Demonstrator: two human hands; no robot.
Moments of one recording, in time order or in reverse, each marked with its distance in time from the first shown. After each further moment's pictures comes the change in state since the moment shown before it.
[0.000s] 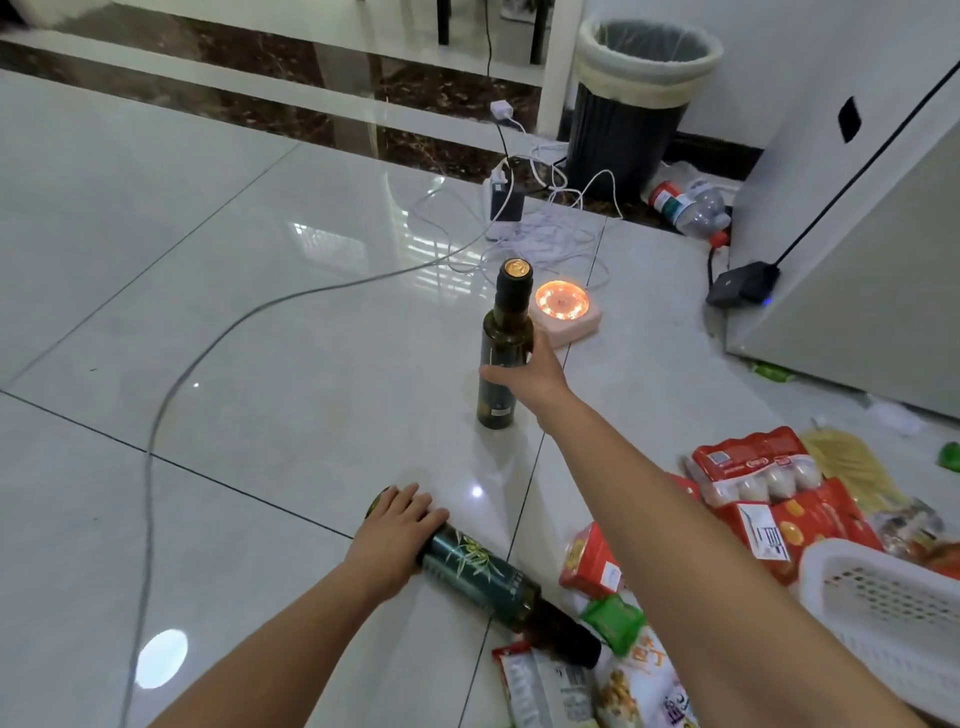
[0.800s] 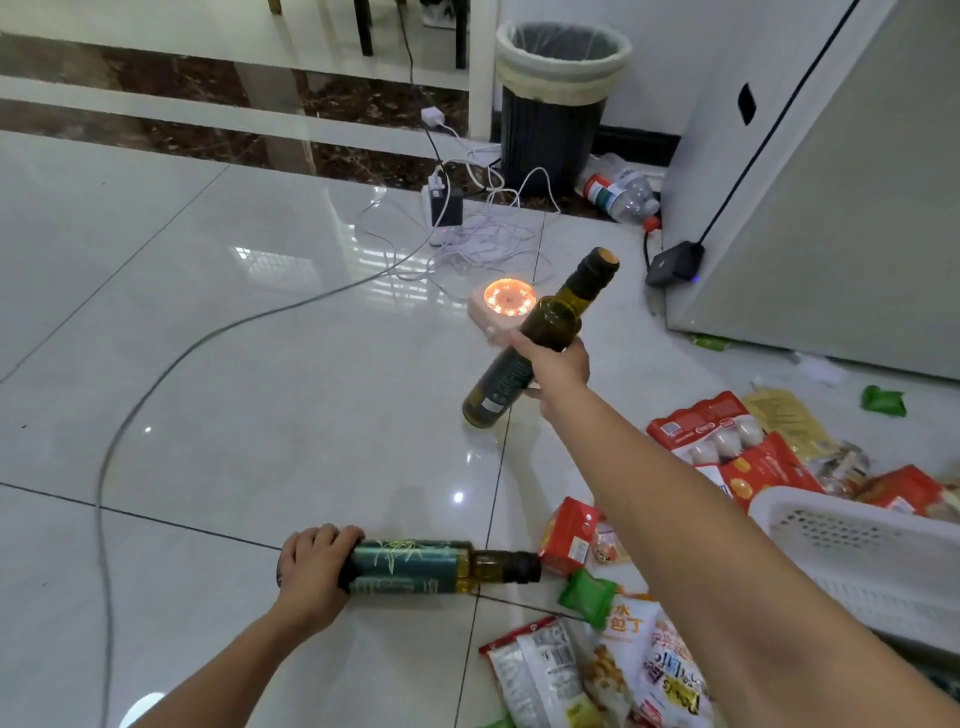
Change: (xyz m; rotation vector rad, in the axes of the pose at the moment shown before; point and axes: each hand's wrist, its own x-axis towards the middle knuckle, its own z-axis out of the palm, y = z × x) left_hand -0.024 -0.040 0.032 -0.235 0.072 -0.302; right_hand -0.005 0.012 -0.051 0.486 0.376 0.215
